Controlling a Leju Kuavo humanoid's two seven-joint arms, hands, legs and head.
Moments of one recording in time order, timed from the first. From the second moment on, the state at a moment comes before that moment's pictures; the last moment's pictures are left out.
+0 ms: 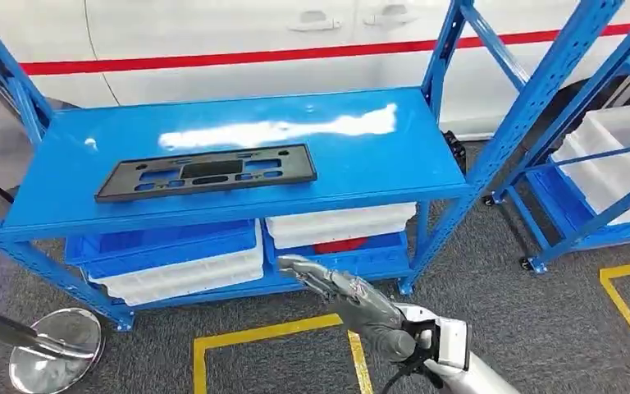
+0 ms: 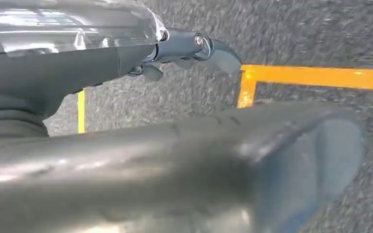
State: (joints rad) left arm -0.11 -0.14 1.33 -0.21 -0.92 0.06 -0.23; right arm -0.25 -0.25 0.66 -1.73 -0.18 0.37 -0.65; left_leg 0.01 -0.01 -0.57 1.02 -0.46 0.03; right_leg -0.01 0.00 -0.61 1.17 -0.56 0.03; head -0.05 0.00
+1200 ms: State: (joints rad) left arm -0.11 -0.13 1.32 -0.21 -0.95 0.09 -0.19; right arm -0.26 -0.26 0.66 -1.73 -0.18 0.35 -0.63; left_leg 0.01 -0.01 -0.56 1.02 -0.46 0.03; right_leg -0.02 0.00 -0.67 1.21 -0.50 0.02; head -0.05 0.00
